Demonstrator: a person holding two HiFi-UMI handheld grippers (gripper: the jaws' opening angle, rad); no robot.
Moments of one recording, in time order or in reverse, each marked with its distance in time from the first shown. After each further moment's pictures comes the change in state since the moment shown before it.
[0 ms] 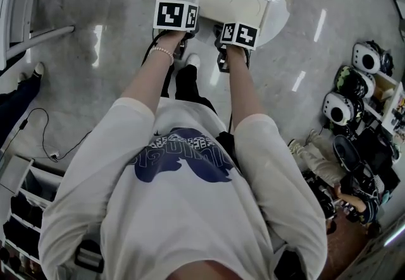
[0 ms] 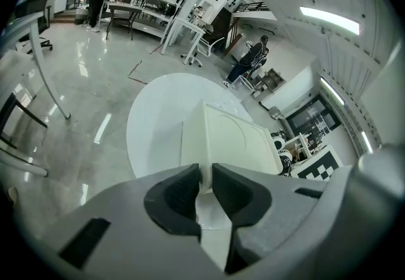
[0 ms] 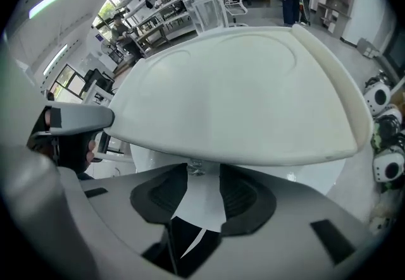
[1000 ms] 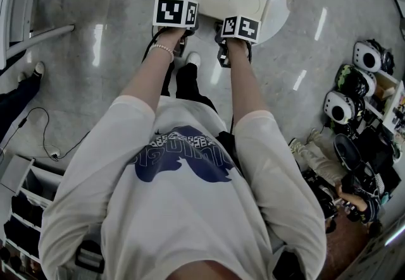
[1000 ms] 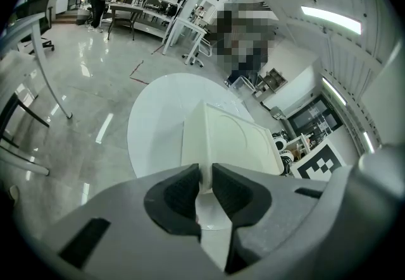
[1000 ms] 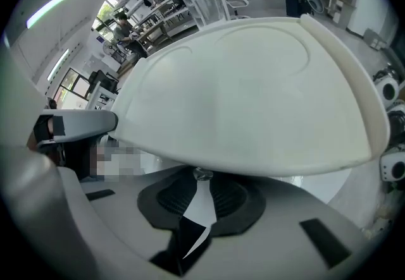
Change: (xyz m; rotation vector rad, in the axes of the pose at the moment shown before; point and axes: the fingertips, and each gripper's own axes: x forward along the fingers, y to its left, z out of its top) left arm 0.000 0.000 -0.001 -0.007 -0.001 0.014; right arm 0.003 0.008 0.001 0.011 0.047 0.062
